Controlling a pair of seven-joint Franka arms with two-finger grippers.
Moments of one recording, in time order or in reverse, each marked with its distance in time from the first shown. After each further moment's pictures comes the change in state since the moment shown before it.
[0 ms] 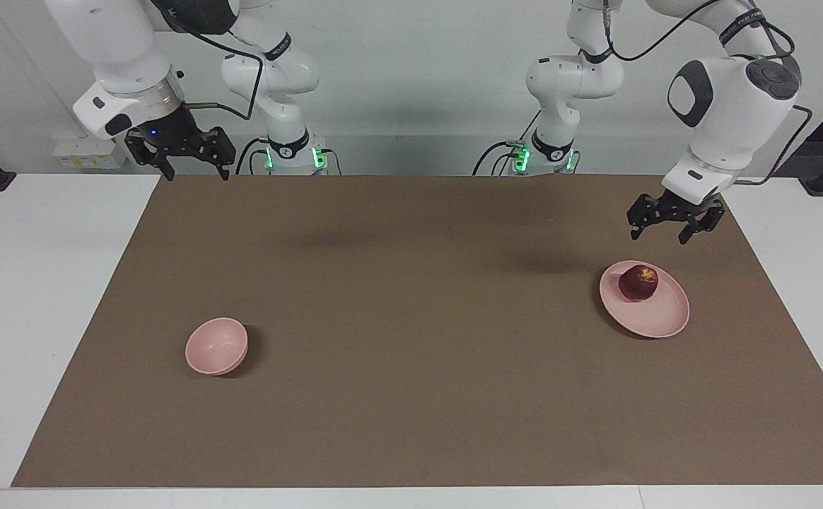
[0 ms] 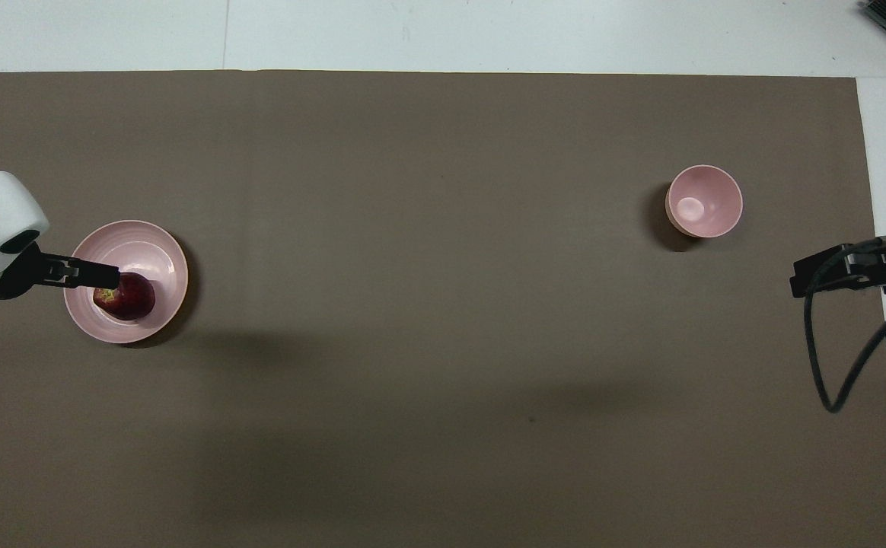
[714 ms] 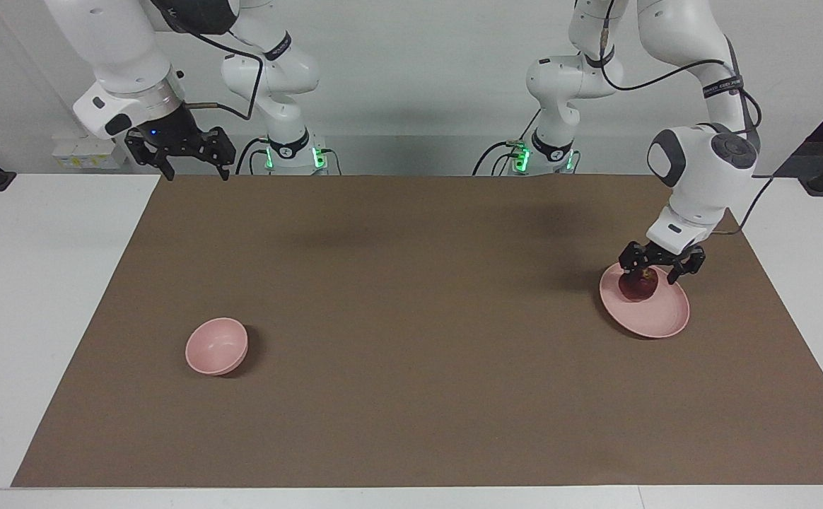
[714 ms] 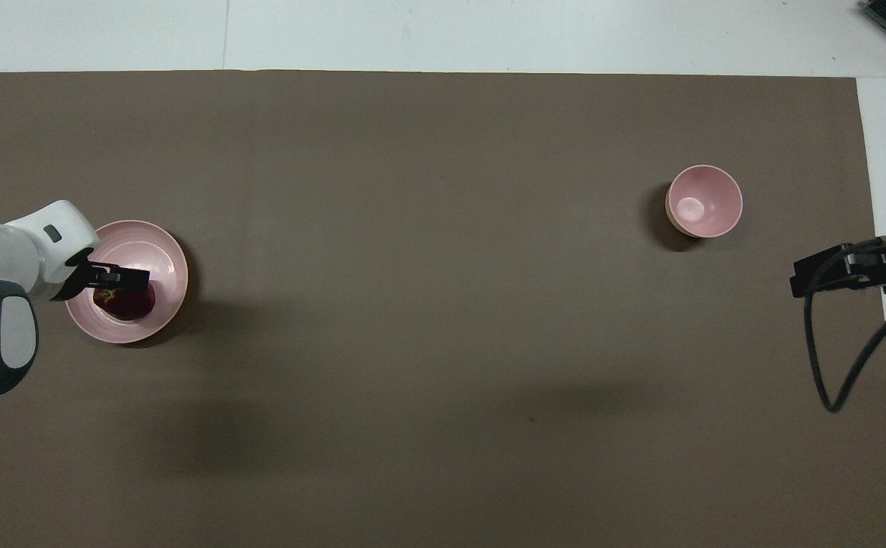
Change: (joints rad) left arm 0.042 0.138 0.008 -0.155 0.000 0.330 0.032; right arm 0.000 0.000 0.000 0.000 0.000 0.000 0.000
